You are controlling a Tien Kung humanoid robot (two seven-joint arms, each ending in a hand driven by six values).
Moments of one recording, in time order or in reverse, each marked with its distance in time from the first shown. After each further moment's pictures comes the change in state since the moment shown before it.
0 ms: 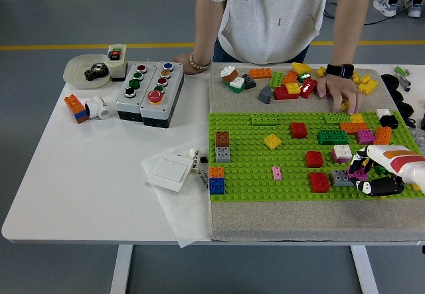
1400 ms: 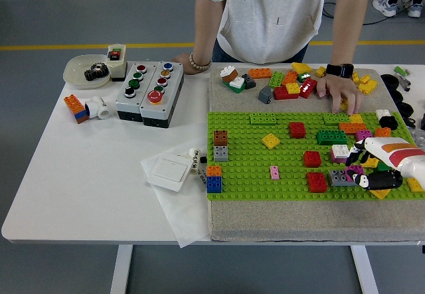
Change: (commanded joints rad) left arm 0.005 -0.002 -0.005 -0.001 0.008 -0.001 0.003; right arm 0.007 -0.003 0.004 0.037 0.001 -0.030 0.005
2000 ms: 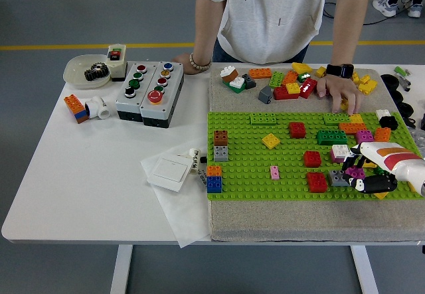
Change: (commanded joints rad) left arm -0.002 0.000 0.004 -0.001 -0.009 0.001 -0.003; right arm 0.018 0.019 -0.038 -0.045 0.003 -0.007 0.005
